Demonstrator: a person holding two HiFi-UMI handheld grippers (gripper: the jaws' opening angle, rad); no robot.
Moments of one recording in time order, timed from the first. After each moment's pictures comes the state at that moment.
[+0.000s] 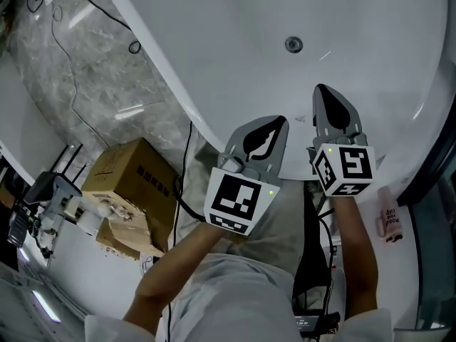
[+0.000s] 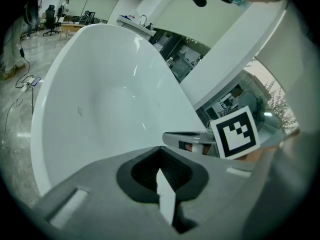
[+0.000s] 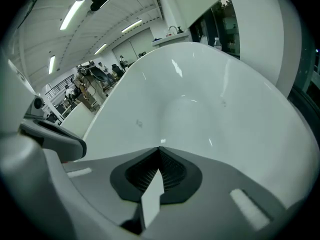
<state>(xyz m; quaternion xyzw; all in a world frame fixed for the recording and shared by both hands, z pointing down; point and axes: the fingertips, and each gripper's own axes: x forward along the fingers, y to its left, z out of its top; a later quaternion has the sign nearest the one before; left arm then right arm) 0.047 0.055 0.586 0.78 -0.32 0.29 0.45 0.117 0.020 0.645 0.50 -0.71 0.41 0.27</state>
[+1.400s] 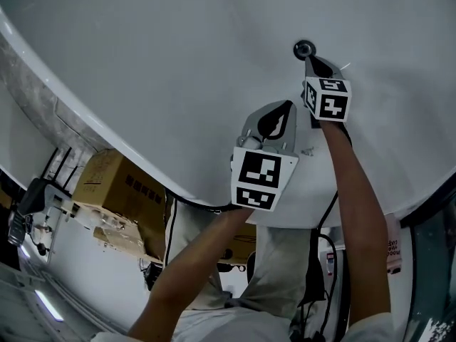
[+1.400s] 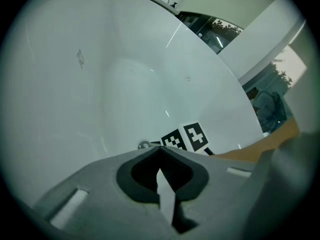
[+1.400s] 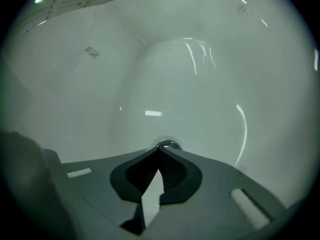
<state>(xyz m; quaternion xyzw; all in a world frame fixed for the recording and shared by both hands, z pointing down) 0.060 0.071 0.802 0.72 -0.36 0.32 0.51 0.130 0.054 0.984 0.45 -0.64 0.48 0.41</state>
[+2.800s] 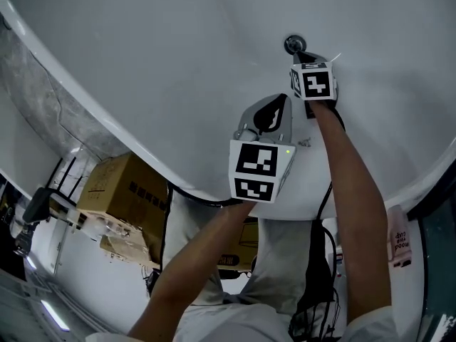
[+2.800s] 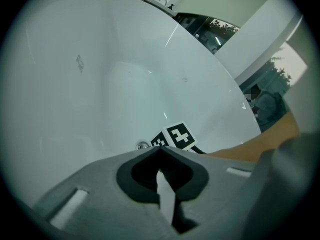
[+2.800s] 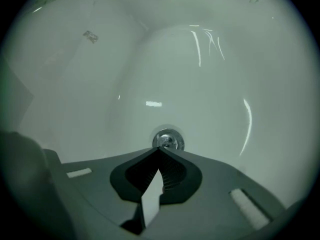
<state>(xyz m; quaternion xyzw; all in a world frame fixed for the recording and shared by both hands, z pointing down) 0.068 0.076 0.793 0.72 -0.36 0.32 0.50 0.128 0.070 1.003 0.41 -0.62 0.49 0.46</state>
